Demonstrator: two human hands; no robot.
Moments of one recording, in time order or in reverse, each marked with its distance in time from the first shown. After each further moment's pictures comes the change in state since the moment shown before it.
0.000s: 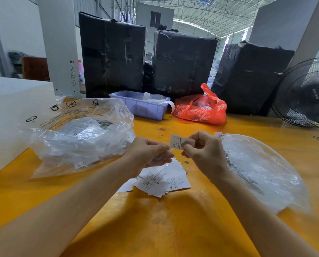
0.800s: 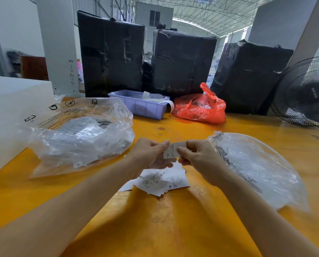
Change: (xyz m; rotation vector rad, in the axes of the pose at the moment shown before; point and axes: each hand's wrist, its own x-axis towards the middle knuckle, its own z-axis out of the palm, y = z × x) left_hand -0.001 -0.004 0.006 0.120 -0.018 0.032; right_hand 0.001 -0.002 -0.002 0.166 -0.328 0.238
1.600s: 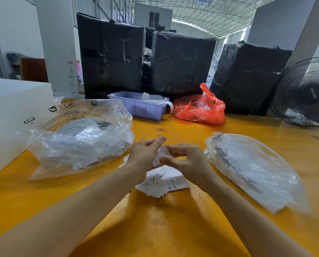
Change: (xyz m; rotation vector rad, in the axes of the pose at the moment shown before) left_hand 0.004 -0.007 0.007 -0.249 0.183 0.033; right_hand -0.007 0.001 0.019 -0.170 -0.004 -0.233
